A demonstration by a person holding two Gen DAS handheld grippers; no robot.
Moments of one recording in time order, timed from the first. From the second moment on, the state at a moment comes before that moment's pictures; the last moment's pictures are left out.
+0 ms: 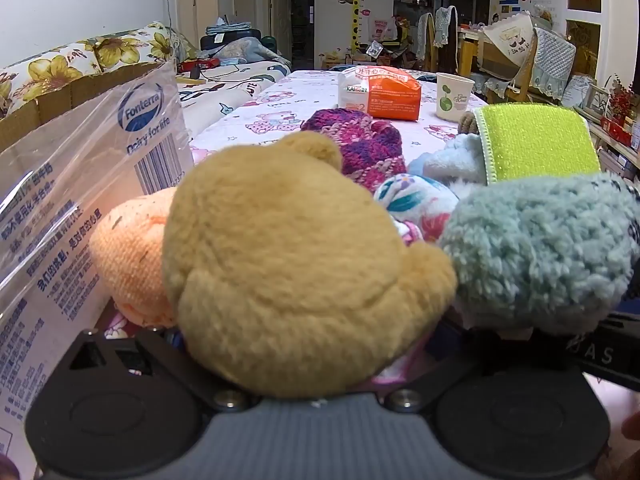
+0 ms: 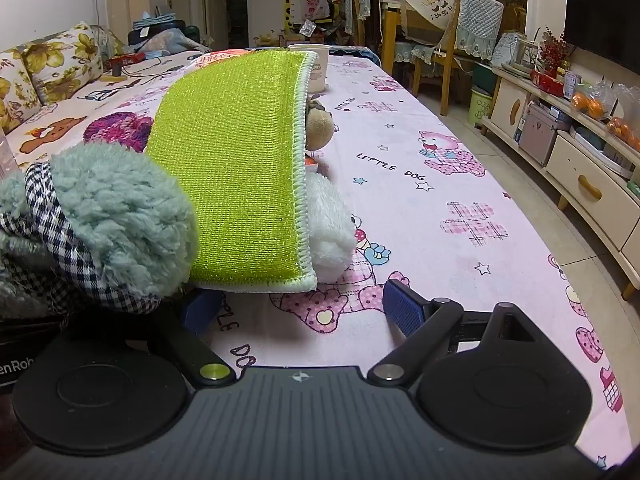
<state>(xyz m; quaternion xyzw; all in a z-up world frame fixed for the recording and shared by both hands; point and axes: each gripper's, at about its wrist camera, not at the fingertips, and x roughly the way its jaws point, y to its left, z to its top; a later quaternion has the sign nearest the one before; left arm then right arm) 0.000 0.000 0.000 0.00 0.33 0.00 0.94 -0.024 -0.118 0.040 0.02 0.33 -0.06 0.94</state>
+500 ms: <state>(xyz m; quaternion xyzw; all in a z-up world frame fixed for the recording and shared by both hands) -0.045 0.012 0.026 0.01 0.30 -0.02 0.95 -0.029 -0.115 0.045 0.02 0.37 -0.03 0.93</state>
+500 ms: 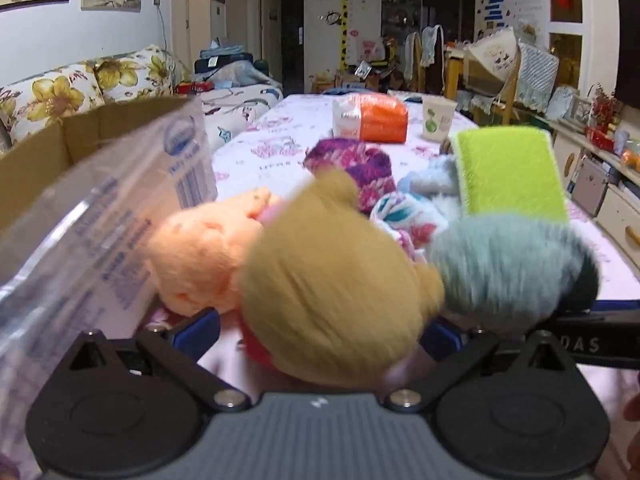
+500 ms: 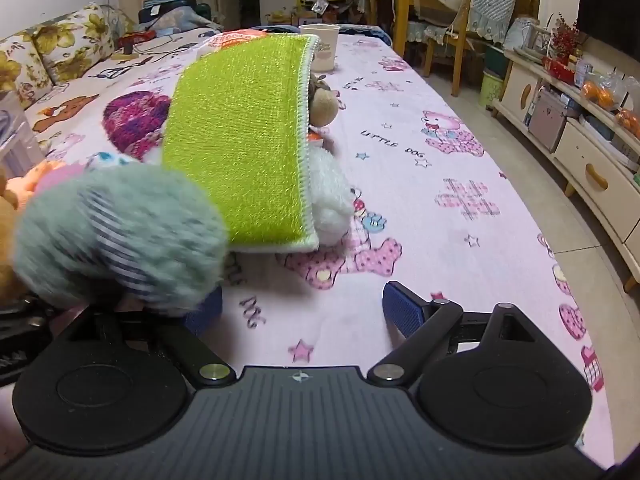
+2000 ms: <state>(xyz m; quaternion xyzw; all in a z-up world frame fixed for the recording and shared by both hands) -0.164 0.143 0.132 -0.01 0.18 0.05 0.98 -0.158 -0.037 0.129 0.00 0.22 0.11 0.97</state>
